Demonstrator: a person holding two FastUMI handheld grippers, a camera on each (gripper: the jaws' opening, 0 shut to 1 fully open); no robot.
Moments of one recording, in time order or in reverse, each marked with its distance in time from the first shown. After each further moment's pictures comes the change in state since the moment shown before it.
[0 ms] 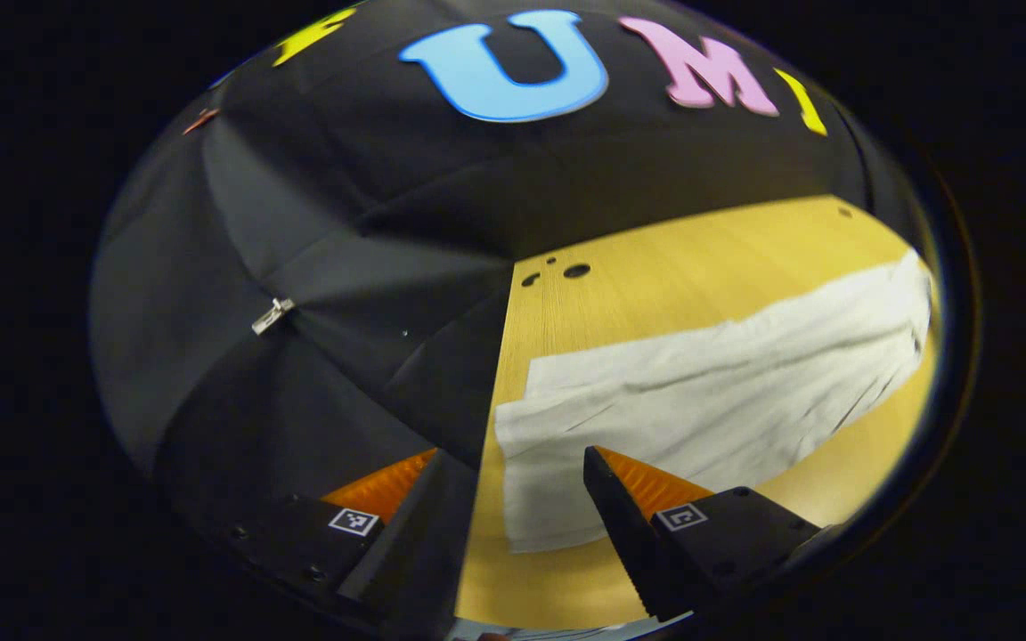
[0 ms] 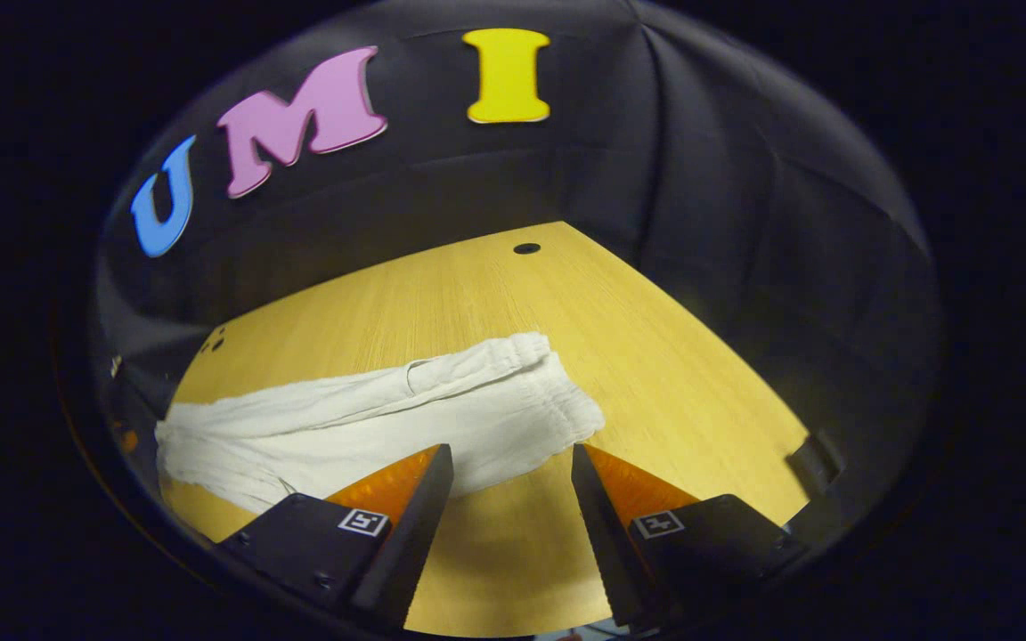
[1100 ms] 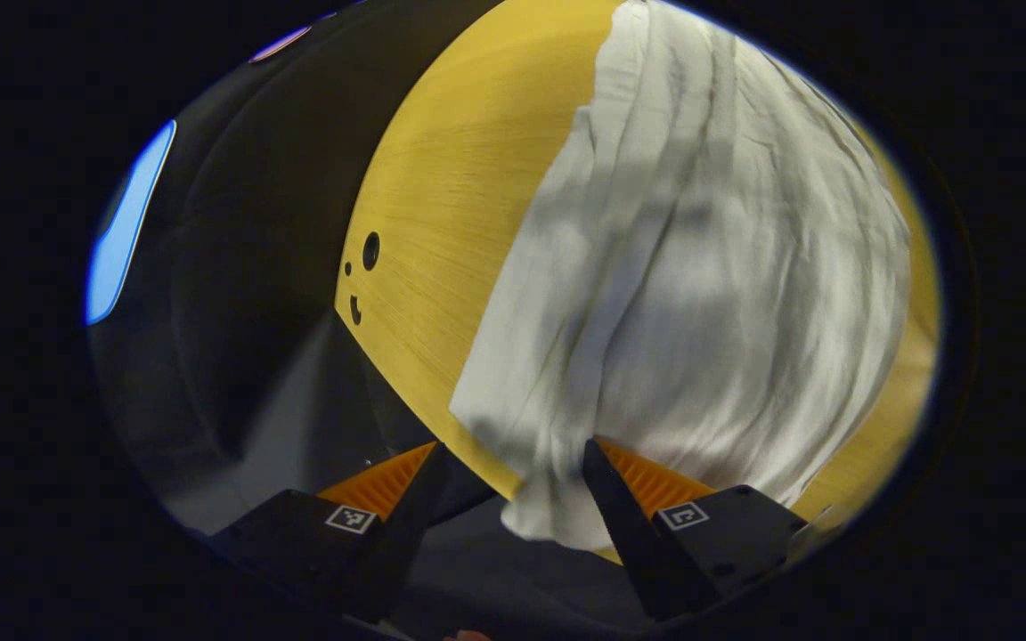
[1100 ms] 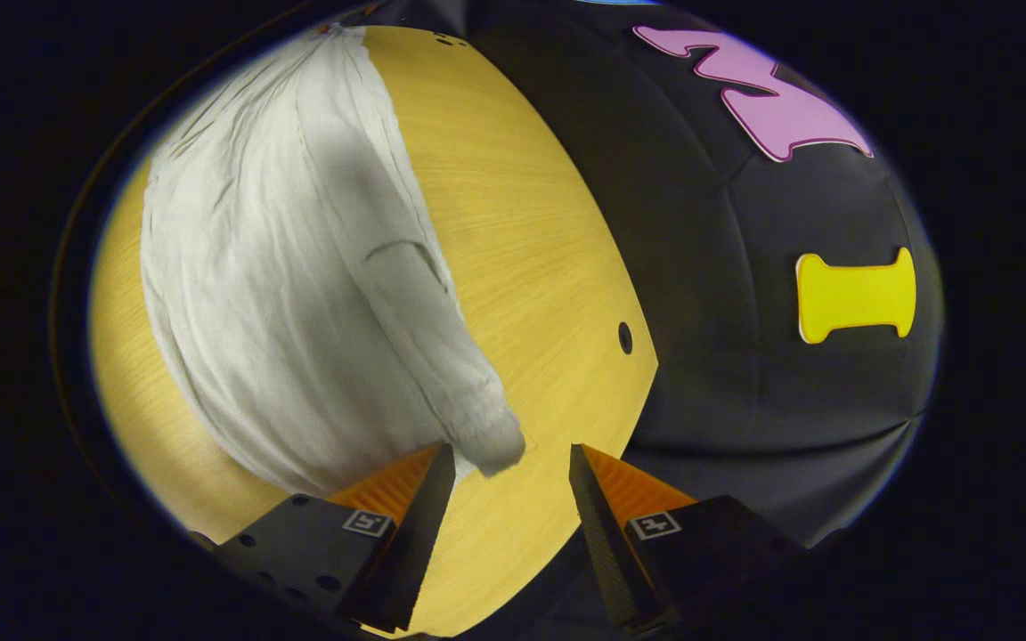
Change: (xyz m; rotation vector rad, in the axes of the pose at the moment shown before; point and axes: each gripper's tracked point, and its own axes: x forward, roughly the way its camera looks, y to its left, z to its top) left arm 0.145 0.000 -0.018 1.216 0.368 -0.164; right arm 0.102 -0.025 0.073 -1.559 0.055 -0.033
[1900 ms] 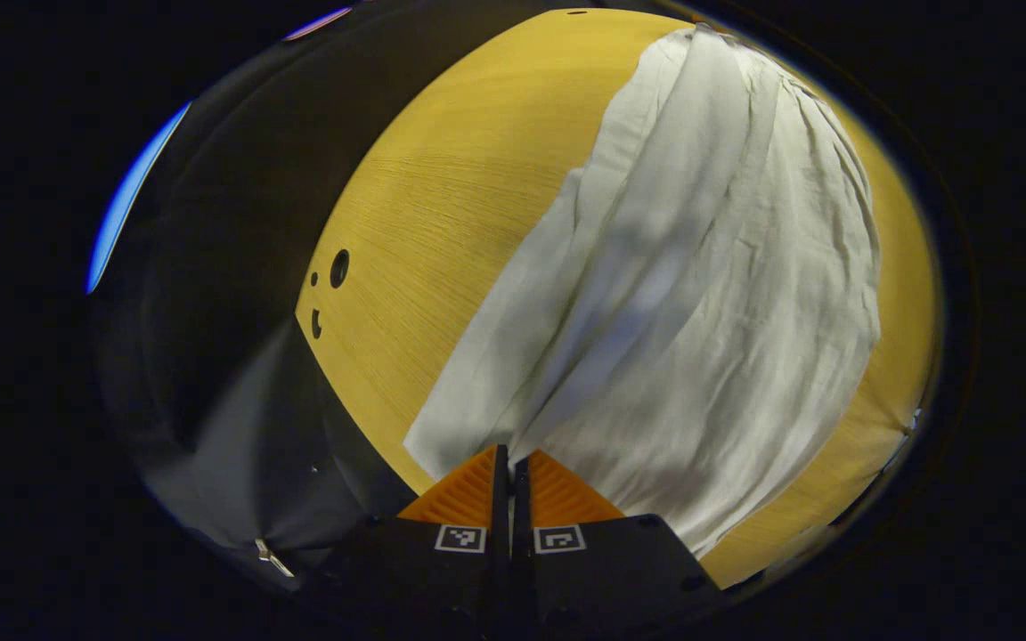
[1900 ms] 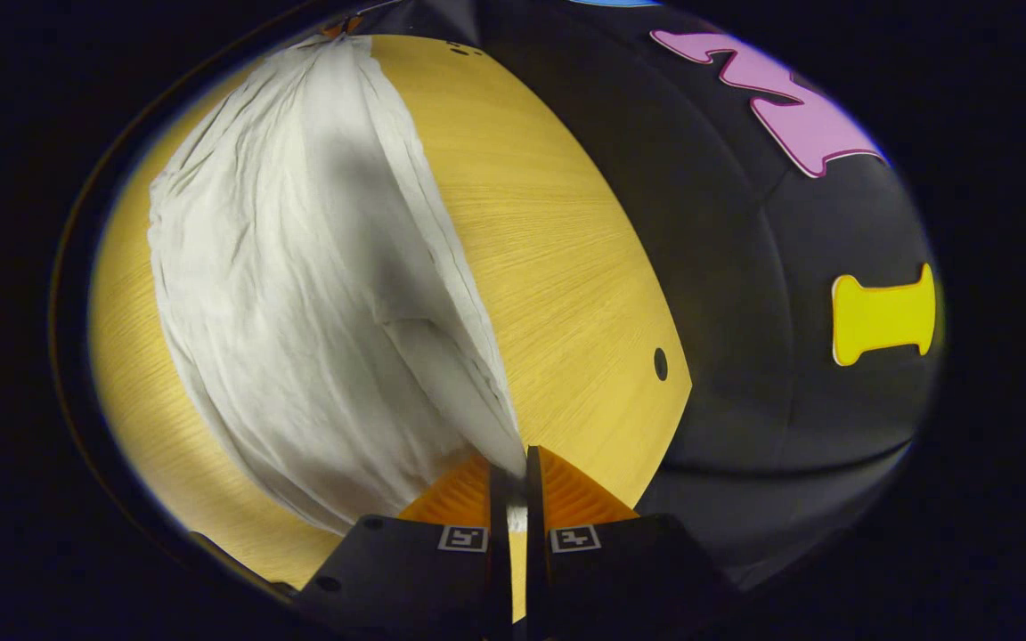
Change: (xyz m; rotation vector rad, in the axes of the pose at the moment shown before) left arm 0.000 -0.028 0.064 -0.099 -0.063 -0.179; right arm 0.024 0.032 0.057 -0.010 -0.053 0.125
